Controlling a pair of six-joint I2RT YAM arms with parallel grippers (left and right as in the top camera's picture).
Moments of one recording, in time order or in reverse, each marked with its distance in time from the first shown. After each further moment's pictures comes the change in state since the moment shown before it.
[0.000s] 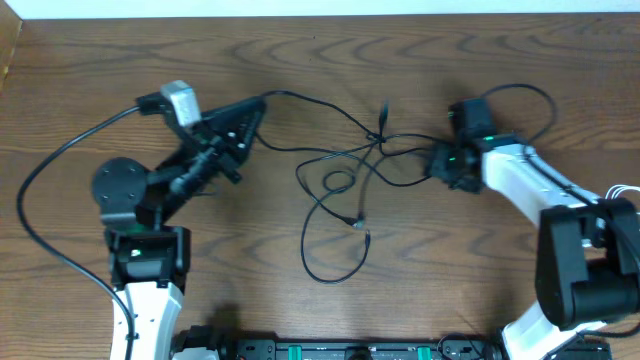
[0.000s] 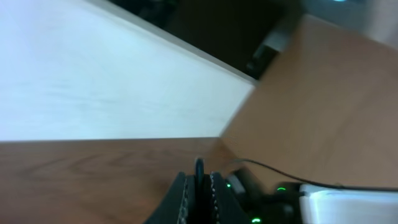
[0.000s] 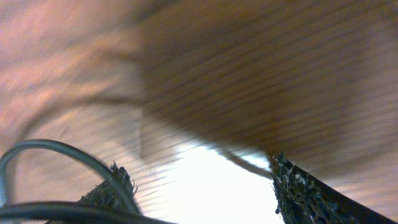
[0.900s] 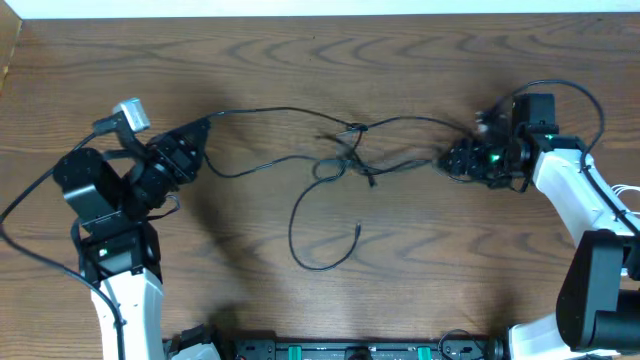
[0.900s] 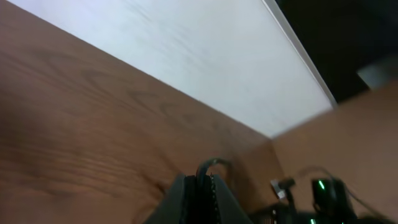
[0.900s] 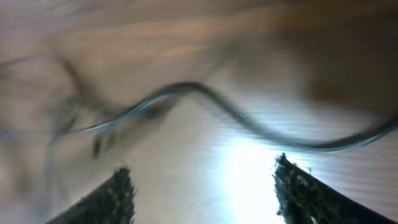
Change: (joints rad) left arm 0.245 0.060 0.000 -0.364 0.063 0.061; right arm -0.165 -0.105 -0.002 -0.087 -0.494 -0.401
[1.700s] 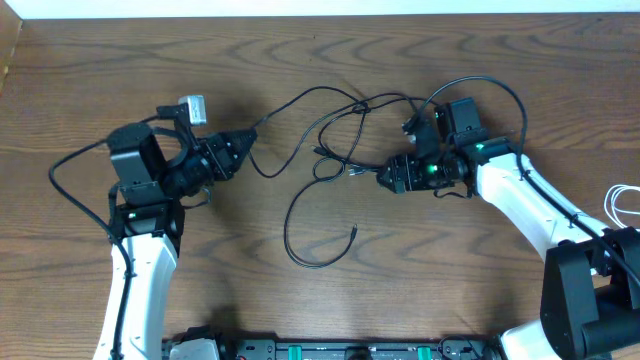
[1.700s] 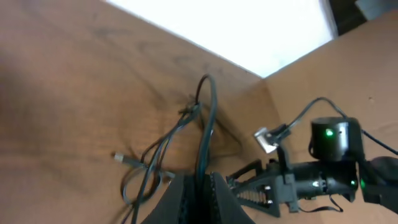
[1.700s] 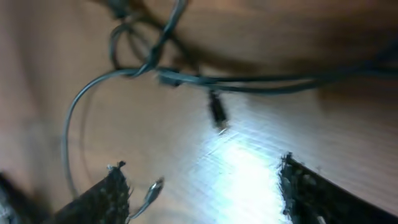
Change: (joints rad) left arm -0.164 0.183 0.000 0.022 0.030 0.133; right arm 0.314 0.000 -0.002 0.087 0.053 0.049
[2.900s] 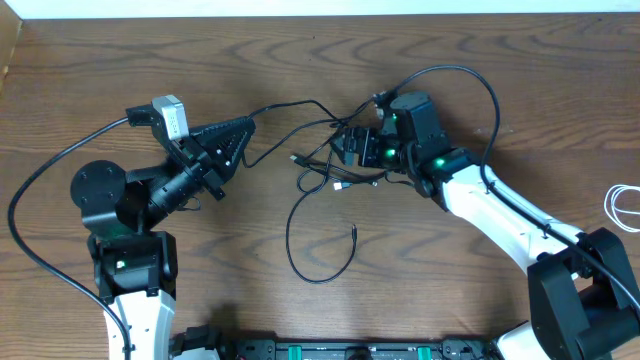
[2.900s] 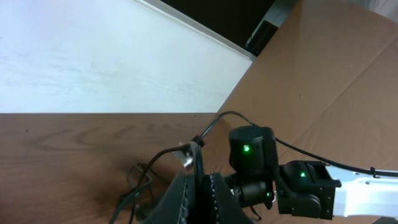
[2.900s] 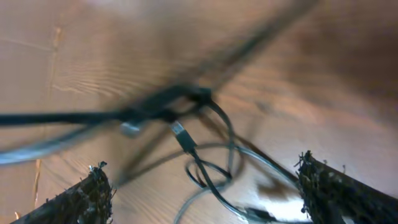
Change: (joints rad) left arm 0.000 -0.286 0.000 0.212 0.101 -0.110; right arm 0.198 0.001 -0.002 0.490 0.105 0.432
